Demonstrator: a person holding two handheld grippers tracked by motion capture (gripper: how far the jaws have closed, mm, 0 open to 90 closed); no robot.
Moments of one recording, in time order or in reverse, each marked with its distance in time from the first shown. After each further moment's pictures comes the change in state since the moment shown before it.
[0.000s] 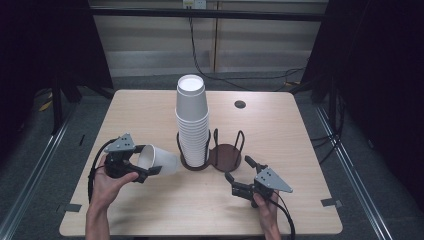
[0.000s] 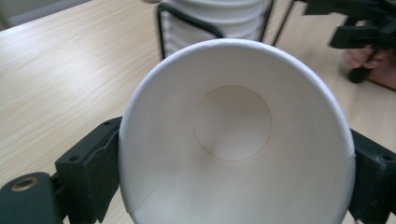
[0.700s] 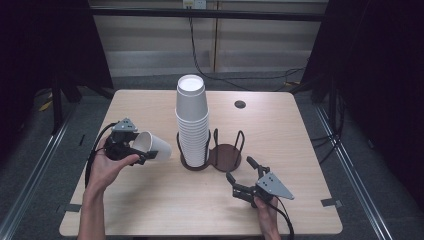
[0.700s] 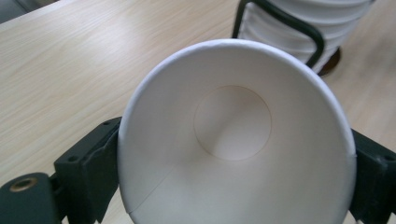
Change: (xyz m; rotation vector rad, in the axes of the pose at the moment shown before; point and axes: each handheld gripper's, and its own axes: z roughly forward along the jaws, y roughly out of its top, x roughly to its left) left arm 0.032 0.025 0.009 0.143 0.101 -0.047; right arm 0.003 -0.006 -0.007 -0.081 -0.018 -0.028
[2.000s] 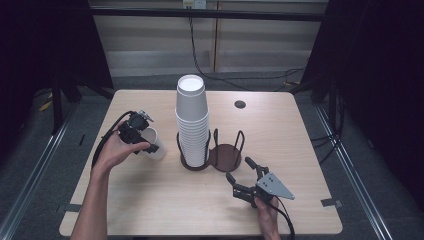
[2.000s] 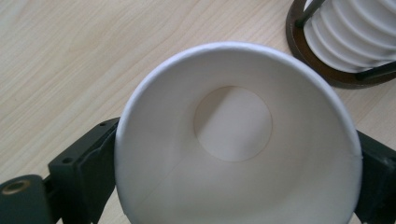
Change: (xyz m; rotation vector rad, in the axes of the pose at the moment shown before) left arm 0.031 0.029 0.050 0.366 0.075 0.015; right arm 0.000 0.000 0.000 -0.001 0.024 -0.006
